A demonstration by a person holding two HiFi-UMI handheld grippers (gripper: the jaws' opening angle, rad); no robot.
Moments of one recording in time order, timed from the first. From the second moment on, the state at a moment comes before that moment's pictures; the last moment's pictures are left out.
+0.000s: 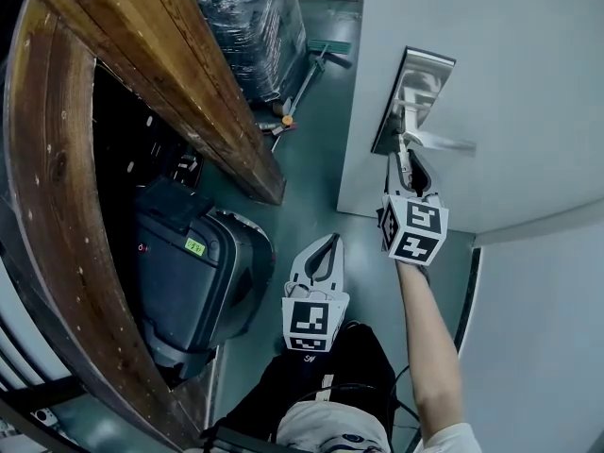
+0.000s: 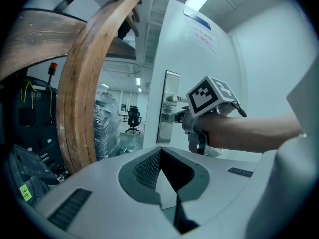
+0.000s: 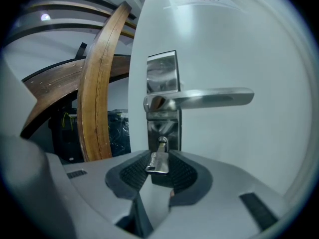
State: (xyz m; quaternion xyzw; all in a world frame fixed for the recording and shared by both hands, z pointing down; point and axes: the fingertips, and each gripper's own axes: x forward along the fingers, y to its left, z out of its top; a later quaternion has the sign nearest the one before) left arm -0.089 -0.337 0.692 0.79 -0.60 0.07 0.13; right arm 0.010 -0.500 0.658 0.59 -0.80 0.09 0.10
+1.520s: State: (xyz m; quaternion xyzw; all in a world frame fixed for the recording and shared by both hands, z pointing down) left arm -0.051 -0.282 0.419 0.82 -0.57 0.03 0.09; right arm 0.071 -0.253 0.415 0.56 -0.82 0.07 0.03
